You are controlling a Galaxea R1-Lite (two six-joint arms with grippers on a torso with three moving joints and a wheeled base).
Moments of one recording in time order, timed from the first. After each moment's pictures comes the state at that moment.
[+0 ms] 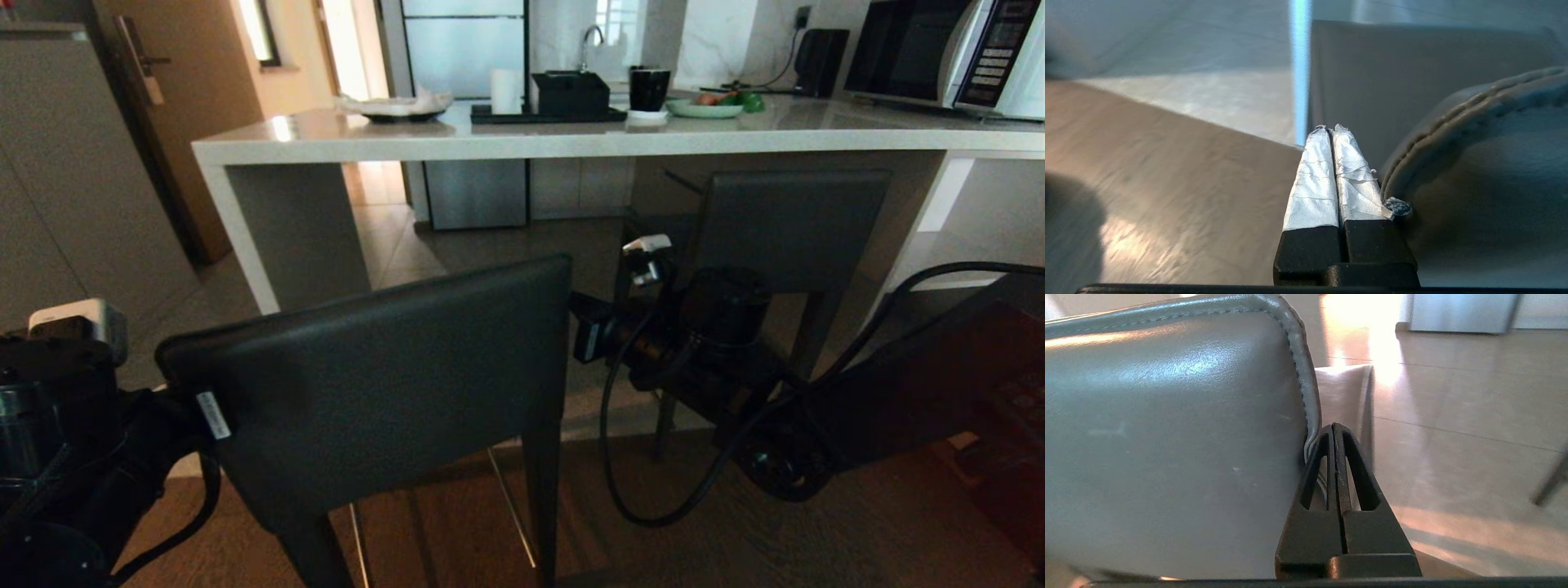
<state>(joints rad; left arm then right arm) -0.50 1.37 -0.41 -0.65 0.70 -0.25 0.67 2.06 -1.00 -1.15 0.14 0.11</state>
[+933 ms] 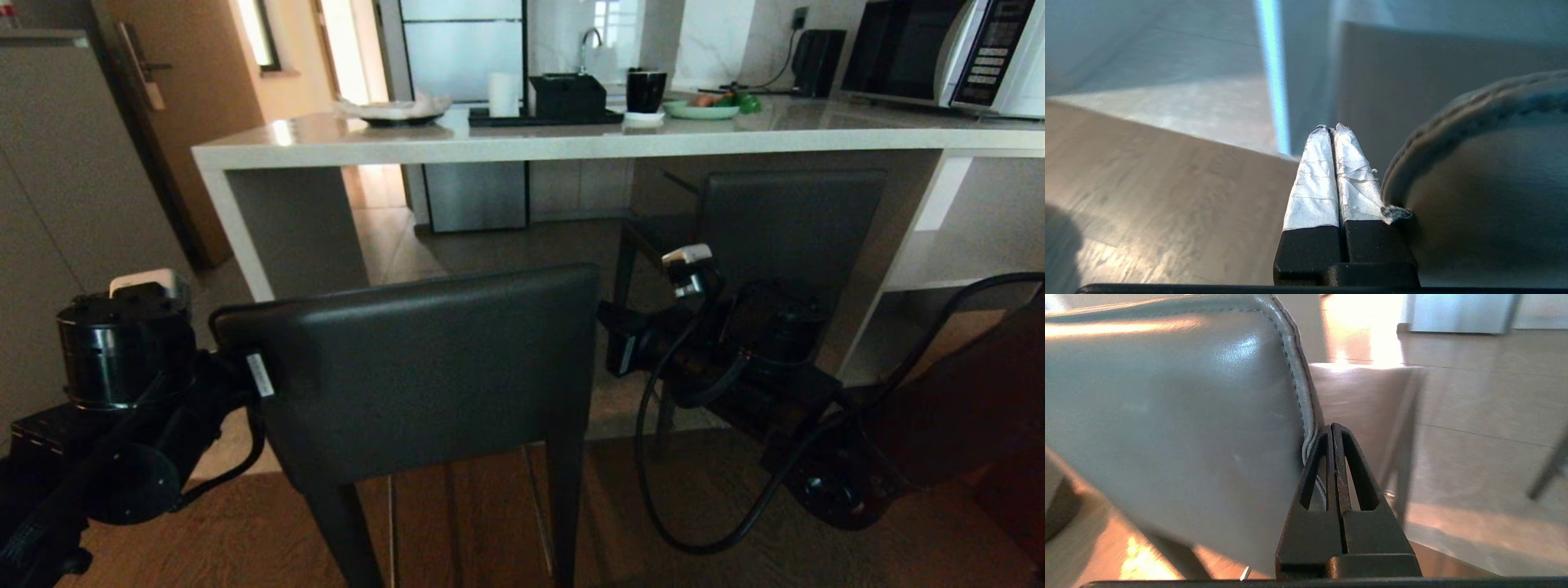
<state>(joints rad) -0.35 1.58 -0.53 -0.72 0.59 -0.22 0.63 2.00 -0.84 -1.24 0.16 0.11</state>
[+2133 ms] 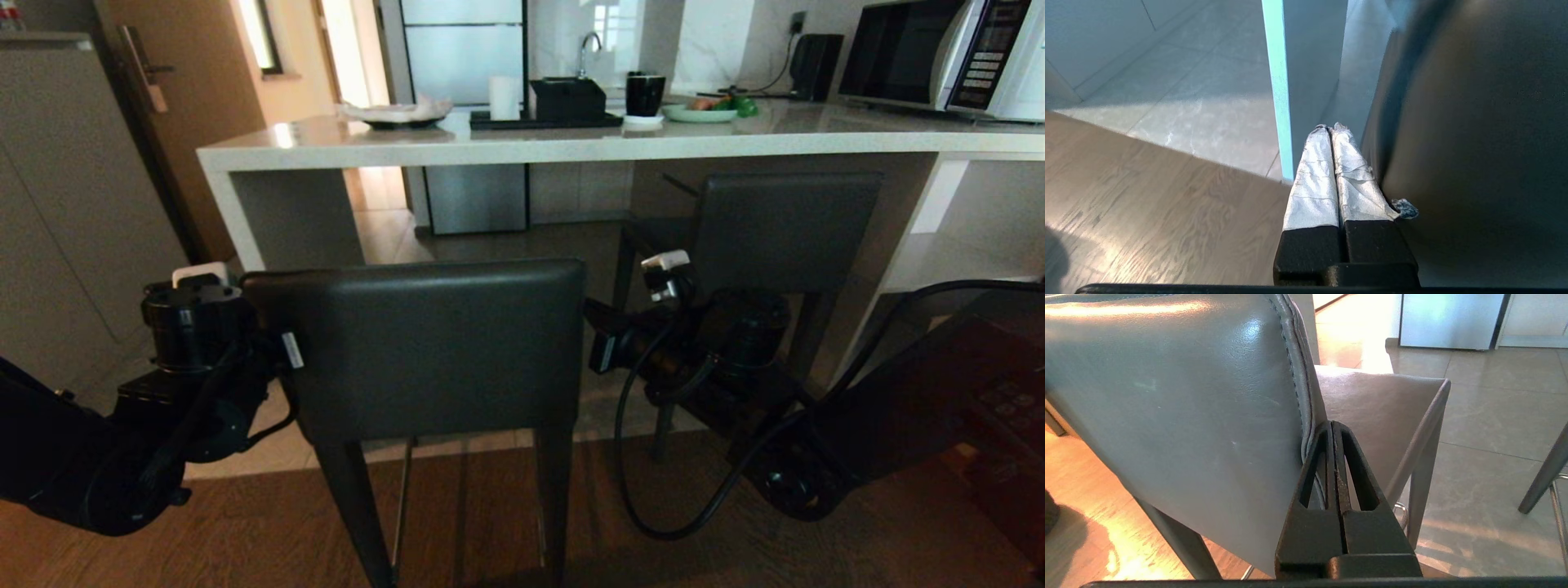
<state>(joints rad) -0.28 1.84 -0.63 -0.90 0.53 -0.18 0.62 2.13 -0.92 -1.26 0.14 0.09</state>
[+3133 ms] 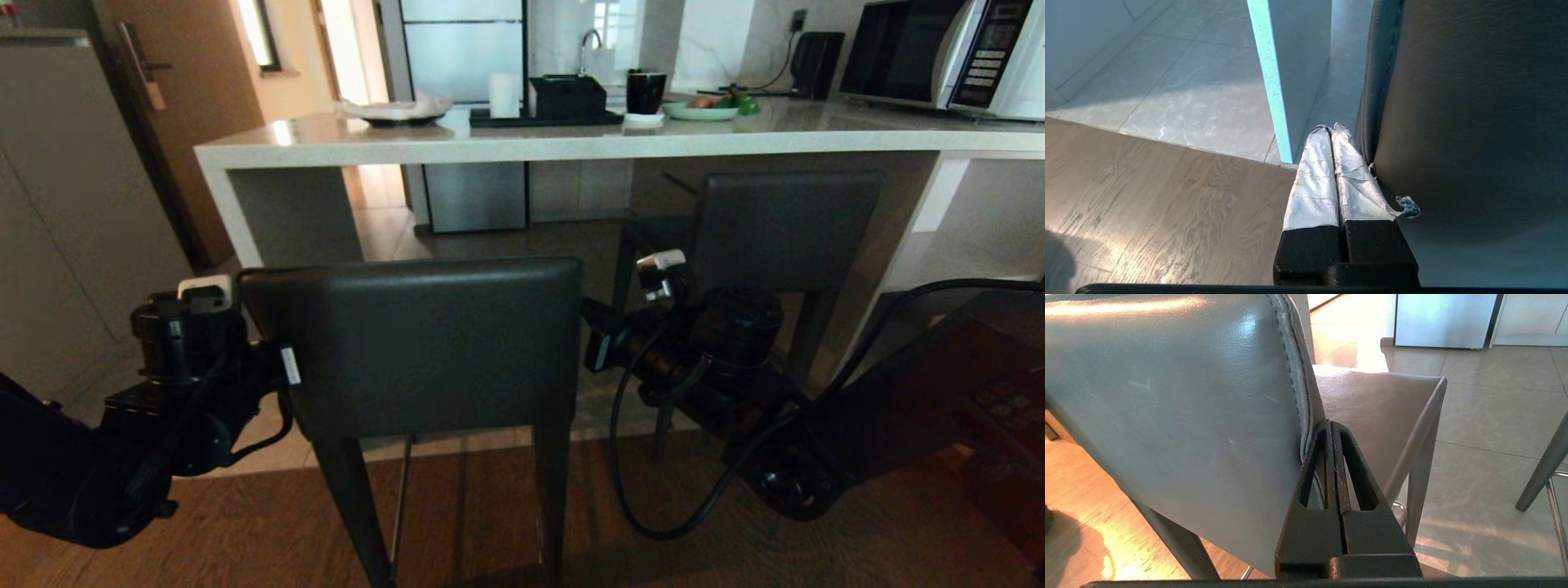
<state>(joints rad) -0.24 1.82 -0.59 -0.90 0.45 -0.14 0.61 2.13 -0.93 -1.25 0.09 0.09</state>
